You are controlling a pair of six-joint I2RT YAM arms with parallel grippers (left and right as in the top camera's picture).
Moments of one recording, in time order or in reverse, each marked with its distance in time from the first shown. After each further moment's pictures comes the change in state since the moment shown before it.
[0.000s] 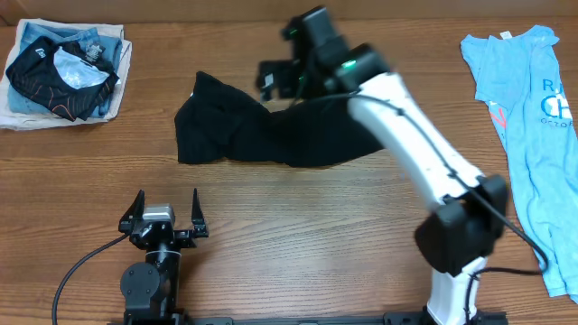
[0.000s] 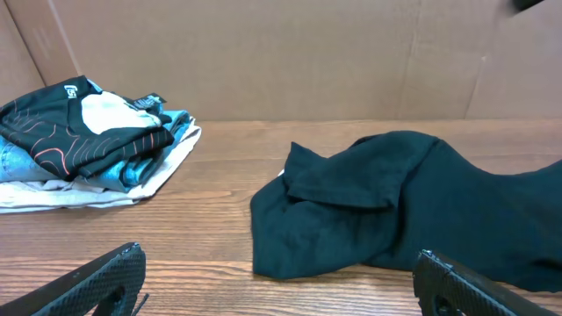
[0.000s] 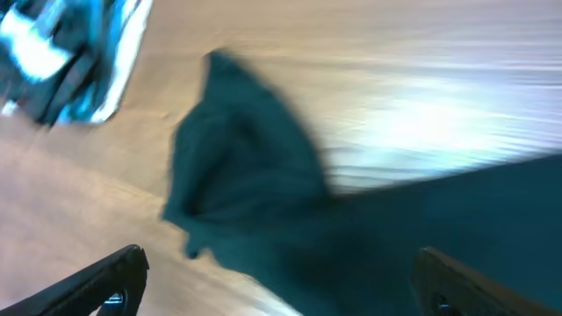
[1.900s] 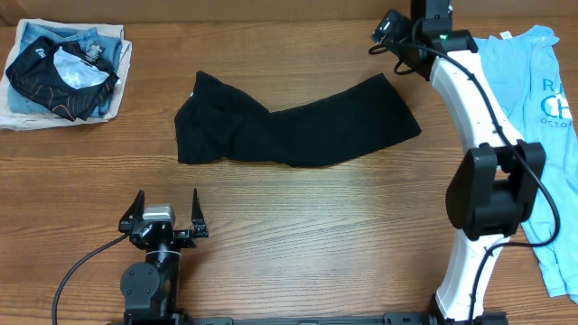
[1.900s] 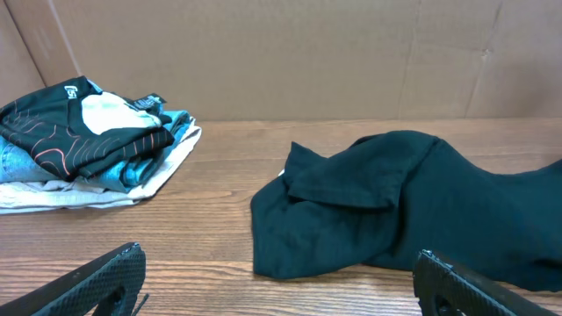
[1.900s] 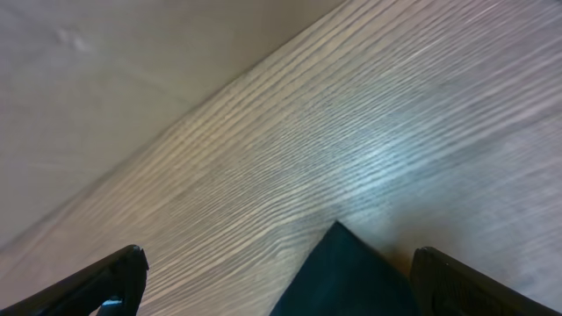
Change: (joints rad) left arm 0.000 0.000 0.000 0.000 0.000 0.003; right arm -0.390 0.157 -0.082 0.311 0.246 0.235
